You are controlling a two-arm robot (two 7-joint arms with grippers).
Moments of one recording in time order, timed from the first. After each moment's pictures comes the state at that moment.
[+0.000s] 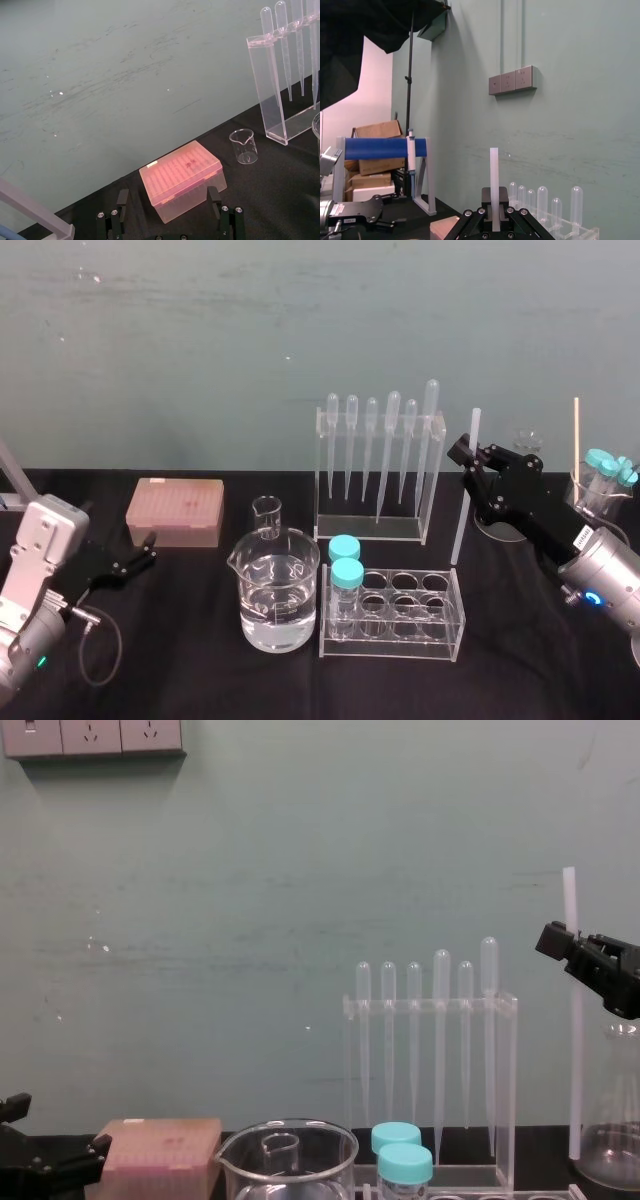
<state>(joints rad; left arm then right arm) -0.20 0.60 0.45 -1.41 -0.25 -0.12 0.03 0.35 0.42 -0.29 -1.22 0.70 -0.42 0.82</state>
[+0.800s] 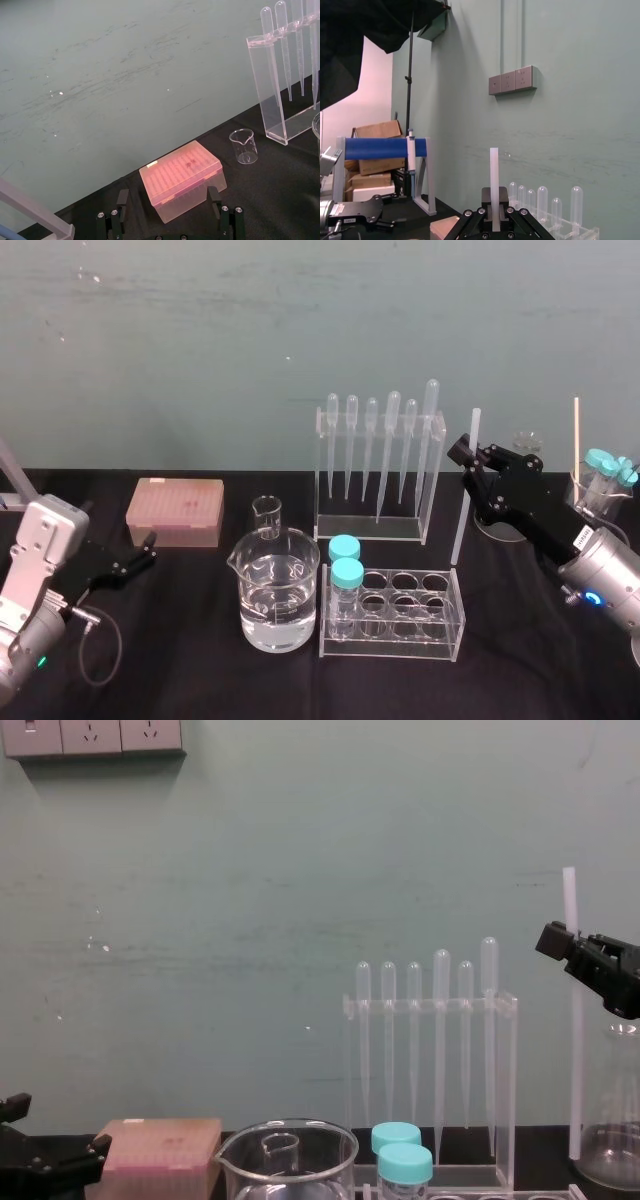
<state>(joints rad) -0.20 0.60 0.45 -1.41 -0.25 -0.12 0.03 0.35 0.42 -0.29 -1.22 0.70 -0.42 0.82</state>
